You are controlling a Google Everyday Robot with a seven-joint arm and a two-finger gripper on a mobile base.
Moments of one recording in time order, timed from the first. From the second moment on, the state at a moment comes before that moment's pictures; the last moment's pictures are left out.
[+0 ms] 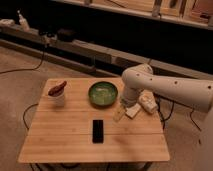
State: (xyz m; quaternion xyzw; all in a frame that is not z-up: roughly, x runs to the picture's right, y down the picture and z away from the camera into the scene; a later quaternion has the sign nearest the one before) arm 0.133 0.138 0.755 -0.08 -0.36 -0.85 0.38
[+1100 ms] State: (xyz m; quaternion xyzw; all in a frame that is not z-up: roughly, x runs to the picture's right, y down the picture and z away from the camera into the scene) arm 0.297 0.037 0.820 -0.16 -0.23 -0.77 0.57
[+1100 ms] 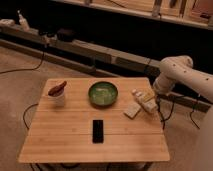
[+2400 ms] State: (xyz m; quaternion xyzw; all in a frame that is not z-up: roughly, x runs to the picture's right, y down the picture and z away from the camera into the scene) arm 0.061 0.082 0.793 -0.05 -0.32 -0.90 0.30
